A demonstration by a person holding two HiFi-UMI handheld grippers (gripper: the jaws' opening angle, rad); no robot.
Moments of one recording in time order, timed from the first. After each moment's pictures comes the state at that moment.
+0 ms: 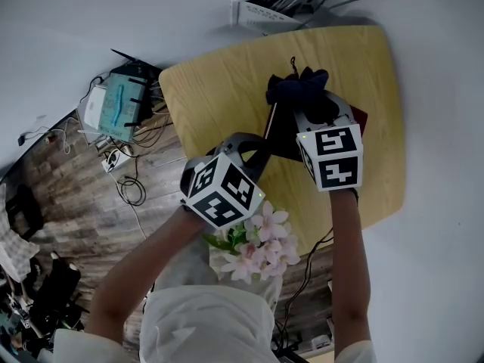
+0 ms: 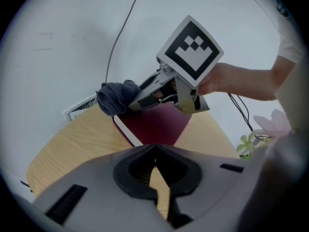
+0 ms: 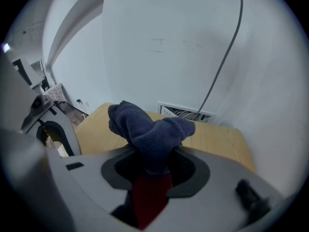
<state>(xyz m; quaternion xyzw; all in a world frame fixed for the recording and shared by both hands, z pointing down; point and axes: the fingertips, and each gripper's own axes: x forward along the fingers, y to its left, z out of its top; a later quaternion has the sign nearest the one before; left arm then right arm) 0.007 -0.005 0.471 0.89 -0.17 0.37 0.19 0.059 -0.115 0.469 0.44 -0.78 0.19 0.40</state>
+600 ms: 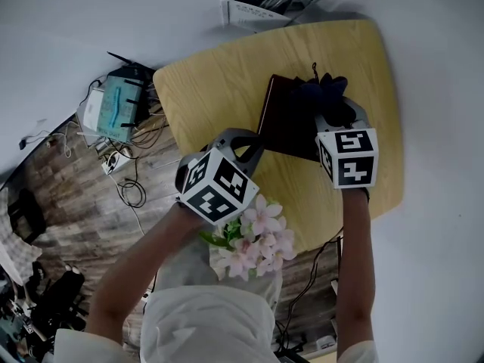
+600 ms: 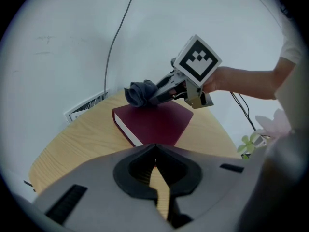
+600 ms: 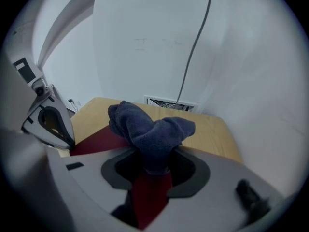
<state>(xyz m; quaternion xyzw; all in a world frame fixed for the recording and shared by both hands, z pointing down) 0.009 -0.003 0.470 0.89 -0.18 0.38 0.19 0.125 -0.097 0.471 0.48 -0.75 0.20 0.41</state>
